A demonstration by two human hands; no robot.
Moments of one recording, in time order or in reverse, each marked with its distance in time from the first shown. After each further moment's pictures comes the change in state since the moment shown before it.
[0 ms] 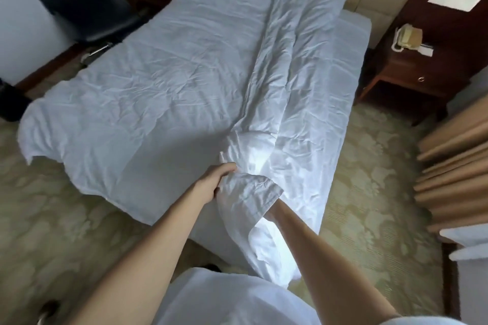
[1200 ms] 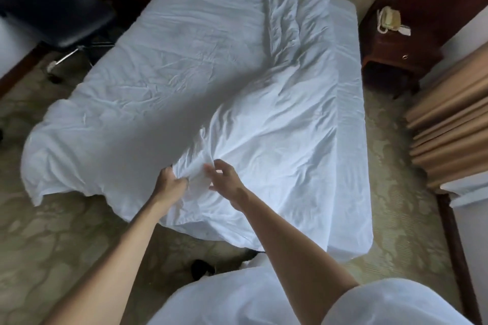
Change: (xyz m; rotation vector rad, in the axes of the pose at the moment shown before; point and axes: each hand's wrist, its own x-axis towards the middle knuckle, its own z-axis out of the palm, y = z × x) left_hand 0.007 0.001 -0.397 0.430 0.325 0.358; right_hand 0.107 -0.138 0.365 0.041 0.129 -0.228
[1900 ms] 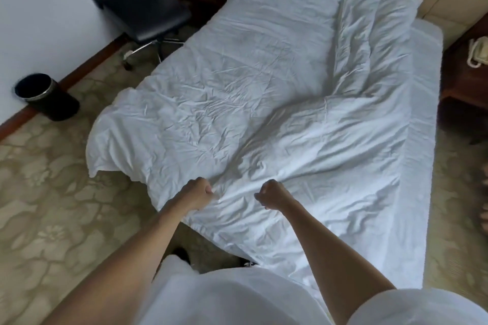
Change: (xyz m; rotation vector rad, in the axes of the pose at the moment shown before) left_hand 0.047 -0.031 -0.039 0.477 -0.270 -0.172; right_hand 0.094 0.018 -0.027 -0.916 -0.110 0.170
